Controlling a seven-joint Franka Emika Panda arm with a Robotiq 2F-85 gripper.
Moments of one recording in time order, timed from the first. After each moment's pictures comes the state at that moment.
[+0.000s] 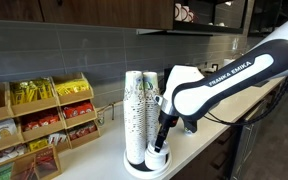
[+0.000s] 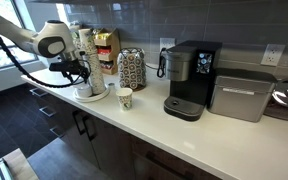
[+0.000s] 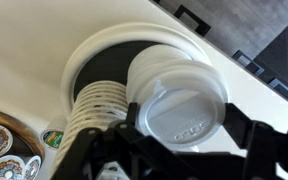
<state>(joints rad) 0.26 -0.07 0.12 -2.33 0.21 2.50 -0.43</state>
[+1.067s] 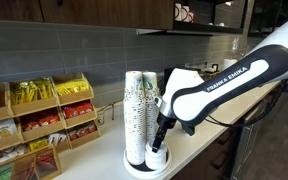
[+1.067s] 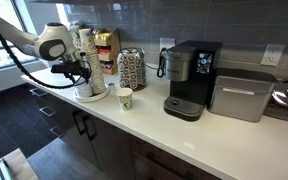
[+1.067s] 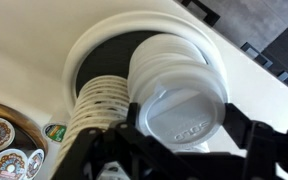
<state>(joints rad) 0.25 -0.05 0.14 -2.33 0.20 2.57 -0.42</state>
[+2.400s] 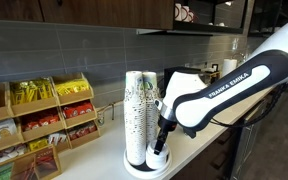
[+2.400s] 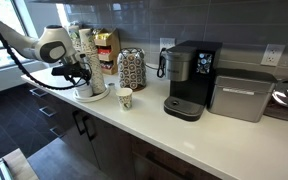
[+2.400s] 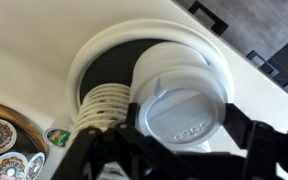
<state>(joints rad) 0.24 -0.04 0.14 -2.36 0.15 2.60 -0.41</state>
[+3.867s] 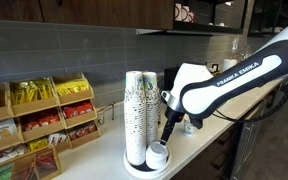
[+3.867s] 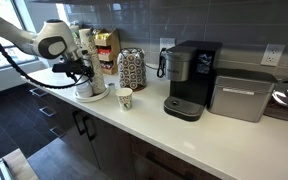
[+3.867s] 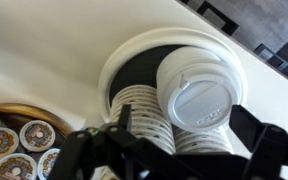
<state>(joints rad) 0.19 -0.12 0.12 -2.38 0.16 2.55 -0.42</state>
